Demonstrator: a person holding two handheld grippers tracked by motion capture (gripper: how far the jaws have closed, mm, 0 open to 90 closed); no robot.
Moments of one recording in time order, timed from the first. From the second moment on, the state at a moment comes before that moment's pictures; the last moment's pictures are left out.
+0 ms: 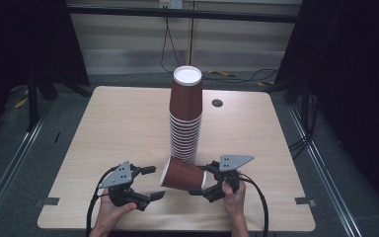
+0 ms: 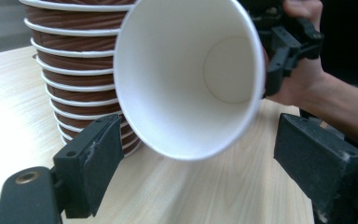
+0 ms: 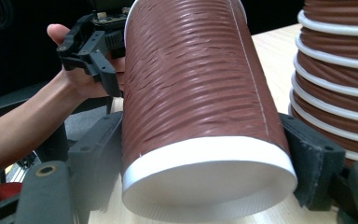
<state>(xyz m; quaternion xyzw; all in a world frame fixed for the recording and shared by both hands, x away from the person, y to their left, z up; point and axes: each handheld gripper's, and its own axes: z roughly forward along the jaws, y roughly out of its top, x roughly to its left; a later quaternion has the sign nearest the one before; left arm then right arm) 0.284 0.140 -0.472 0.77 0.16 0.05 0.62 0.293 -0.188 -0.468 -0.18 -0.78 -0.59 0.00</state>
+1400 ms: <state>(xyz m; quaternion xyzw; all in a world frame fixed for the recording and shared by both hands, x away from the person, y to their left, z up) 0.302 0.117 -0.461 0.77 0.11 0.01 0.63 0.294 -0.173 -0.472 -0.13 -0.80 -0.59 0.03</state>
